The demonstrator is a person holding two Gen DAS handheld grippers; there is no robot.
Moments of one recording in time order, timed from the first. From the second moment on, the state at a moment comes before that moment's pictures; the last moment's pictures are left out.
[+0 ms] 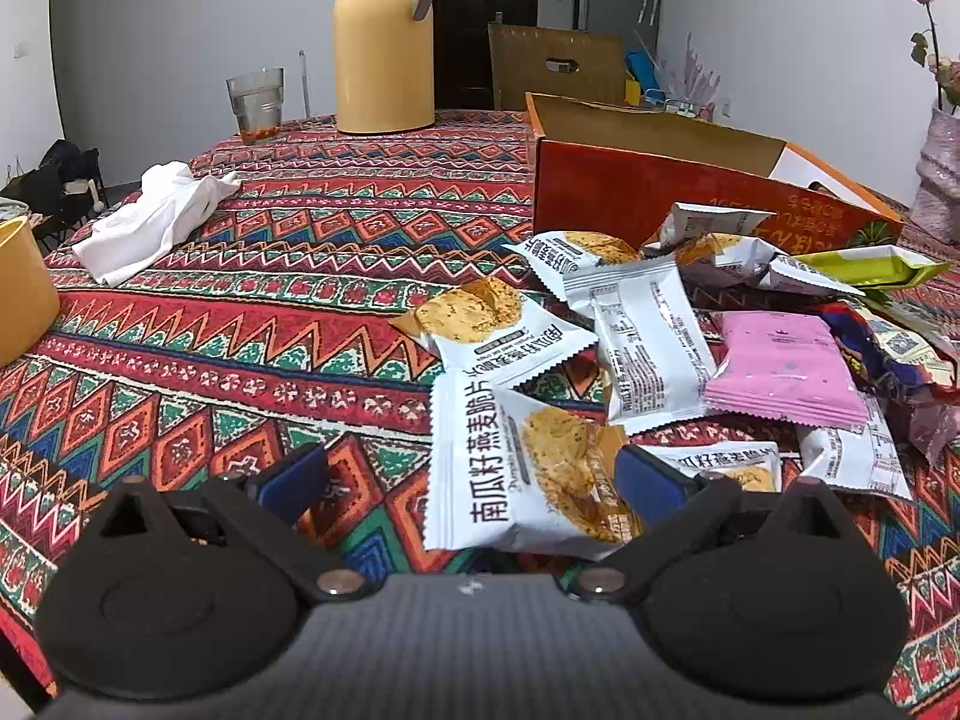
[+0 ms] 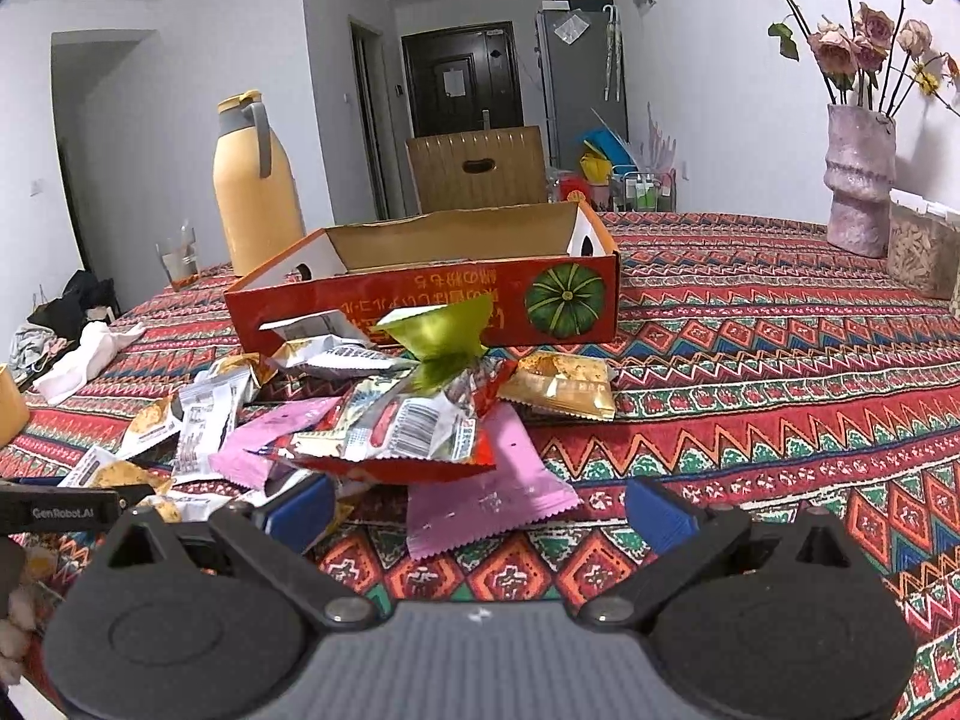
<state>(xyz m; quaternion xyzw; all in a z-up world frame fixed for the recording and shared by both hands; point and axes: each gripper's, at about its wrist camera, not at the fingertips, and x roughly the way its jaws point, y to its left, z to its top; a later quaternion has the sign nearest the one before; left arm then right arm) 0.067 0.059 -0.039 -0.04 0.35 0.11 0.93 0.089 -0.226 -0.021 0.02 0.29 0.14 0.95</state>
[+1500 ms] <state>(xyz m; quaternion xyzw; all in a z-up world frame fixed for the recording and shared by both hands) 0.040 0.051 0.010 -0.07 0.23 0.05 0.97 0.098 -0.215 -0.004 0.03 0.27 0.15 0.95</state>
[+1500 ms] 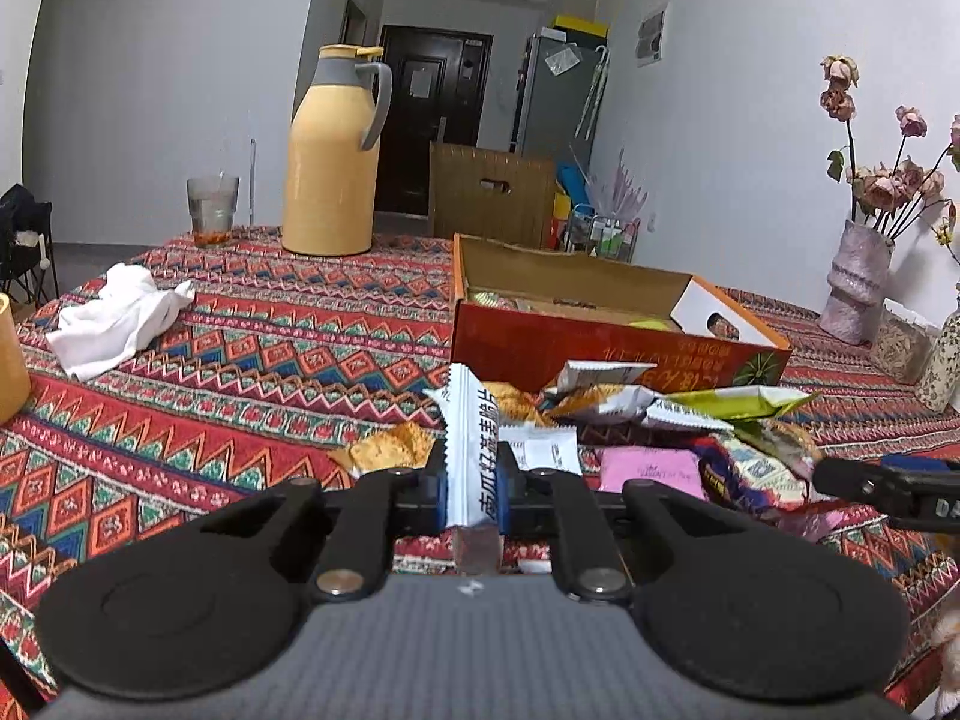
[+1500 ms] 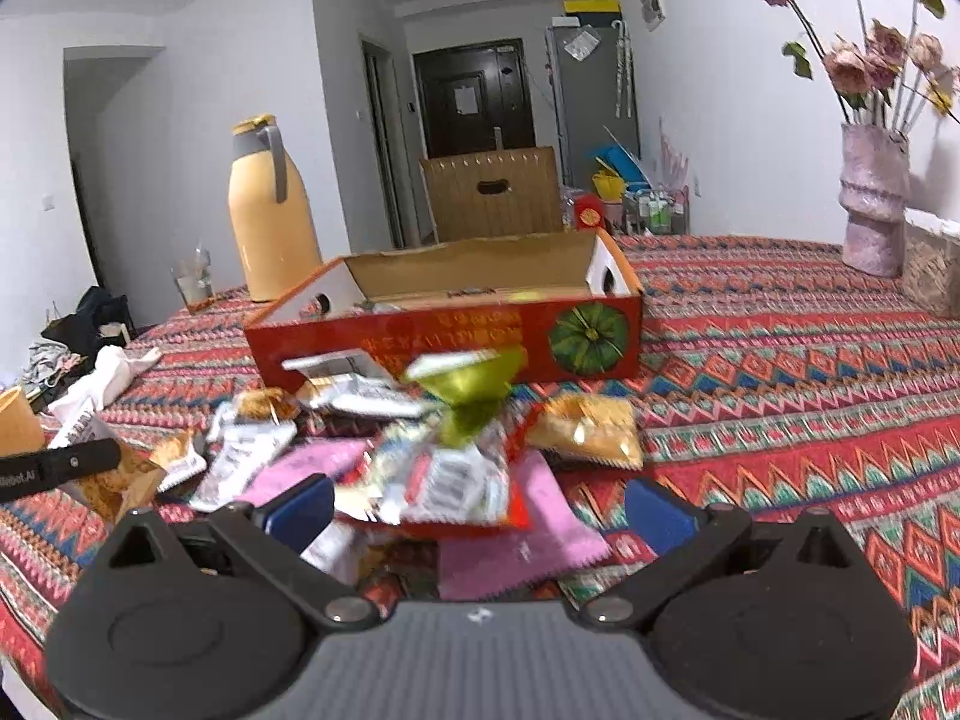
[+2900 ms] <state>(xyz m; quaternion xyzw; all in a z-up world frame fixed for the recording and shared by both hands) 0.054 0.040 0.012 -0.08 0.22 0.00 0.97 0.102 -0.202 -0.001 0.00 0.26 0.14 0.96</state>
